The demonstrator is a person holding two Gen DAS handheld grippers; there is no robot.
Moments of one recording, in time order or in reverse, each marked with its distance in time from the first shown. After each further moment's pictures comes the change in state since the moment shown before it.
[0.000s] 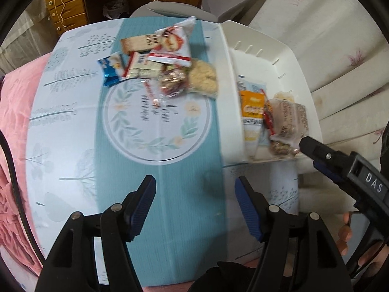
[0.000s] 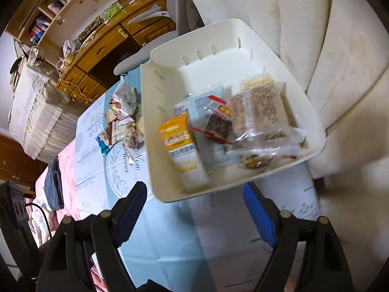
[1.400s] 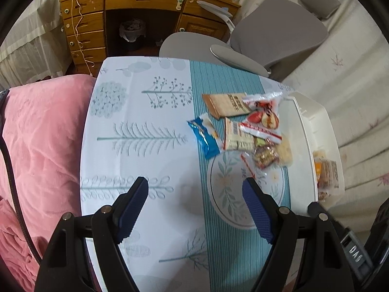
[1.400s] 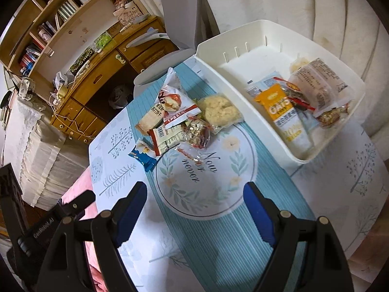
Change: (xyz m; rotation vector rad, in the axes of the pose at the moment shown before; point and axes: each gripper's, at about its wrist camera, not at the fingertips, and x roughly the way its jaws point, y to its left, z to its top) left arm -0.021 0.201 0.101 -0.017 -0.153 -0.041; right arm 0.062 0.168 -0.056 0.193 -0.206 -0.050
